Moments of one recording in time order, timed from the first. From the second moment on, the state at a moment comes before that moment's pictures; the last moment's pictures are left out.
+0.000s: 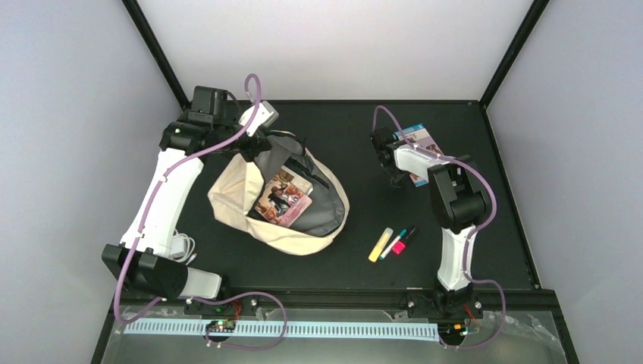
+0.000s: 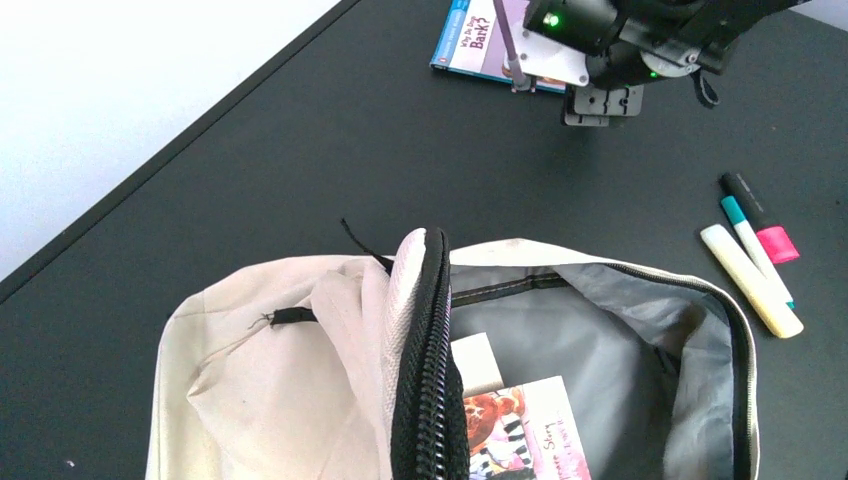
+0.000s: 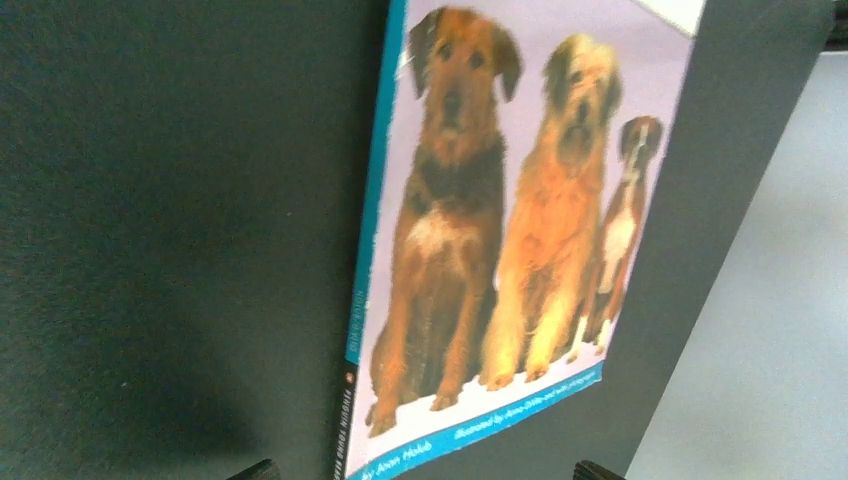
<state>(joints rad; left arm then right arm) -0.20 1.38 1.56 -0.96 0.54 0.49 0.38 1.99 1.35 -0.64 0.64 -0.29</state>
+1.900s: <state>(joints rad) -0.20 1.39 1.56 -0.96 0.51 0.50 -0.15 2.48 2.20 -0.99 -0.19 0.07</state>
